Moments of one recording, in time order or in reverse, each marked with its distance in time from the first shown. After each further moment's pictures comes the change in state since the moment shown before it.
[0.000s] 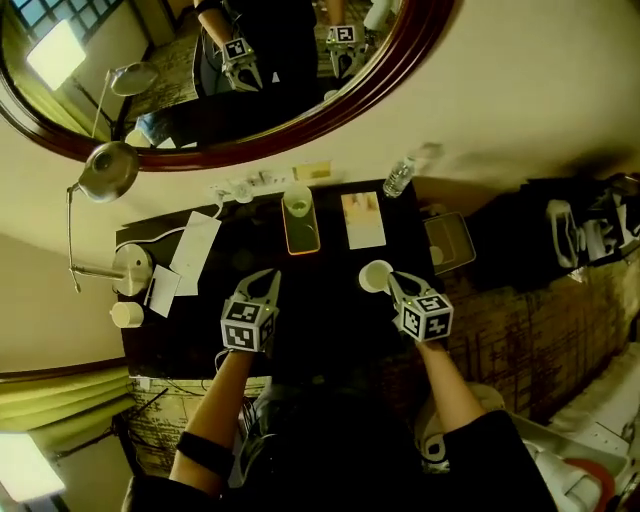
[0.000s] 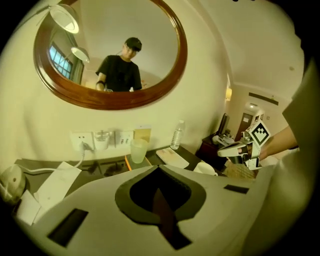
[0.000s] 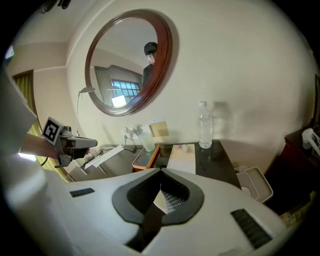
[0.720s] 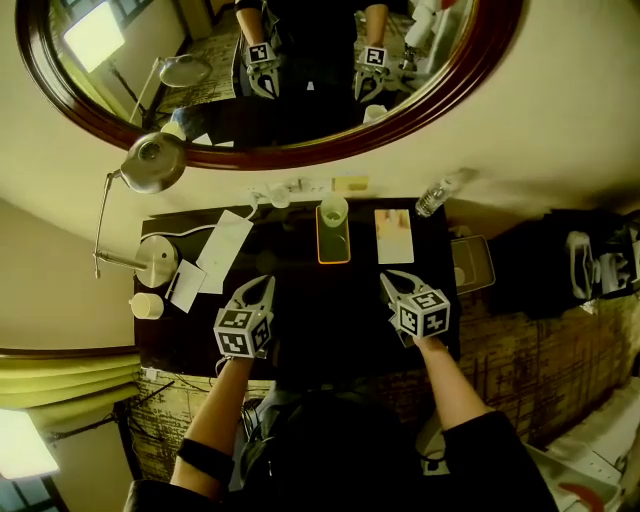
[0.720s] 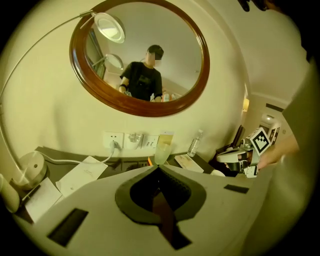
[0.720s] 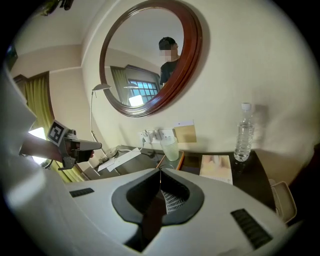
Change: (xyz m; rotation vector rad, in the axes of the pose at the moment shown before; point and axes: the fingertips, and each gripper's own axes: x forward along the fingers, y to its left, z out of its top) left arm -0.054 0.074 0.000 -0.157 -0.062 0.141; right arm 0.067 0.074 0.044 -0.097 0.000 0.186
